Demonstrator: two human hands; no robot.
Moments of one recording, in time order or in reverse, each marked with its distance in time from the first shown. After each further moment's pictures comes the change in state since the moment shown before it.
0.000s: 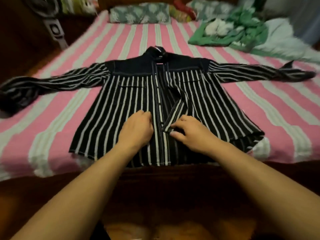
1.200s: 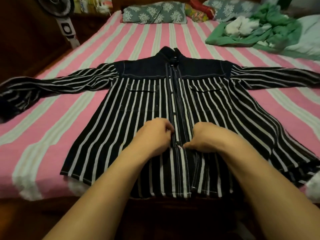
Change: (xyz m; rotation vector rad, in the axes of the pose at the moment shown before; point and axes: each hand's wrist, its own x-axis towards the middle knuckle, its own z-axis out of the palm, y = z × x) left_hand 0.043 0.002 -0.007 -0.306 -0.329 -0.105; right_hand 0.074 -0.029 -0.027 -0.073 -0.378 0.478
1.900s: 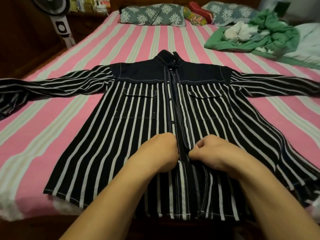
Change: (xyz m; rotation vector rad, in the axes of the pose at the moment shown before) left_hand 0.002 0.019 0.000 0.121 -0.193 -0.013; right_hand 0.001 0.021 0.006 0.505 -0.038 0.018
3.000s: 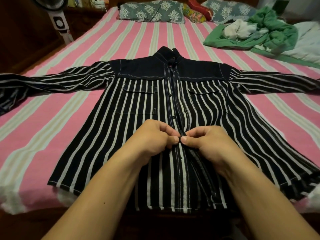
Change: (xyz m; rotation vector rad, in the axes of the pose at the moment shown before) left_hand -0.006 -0.020 -0.009 -0.831 0.026 -0.031; right_hand -0.008 -0.002 0.018 0.640 0.125 -0.104
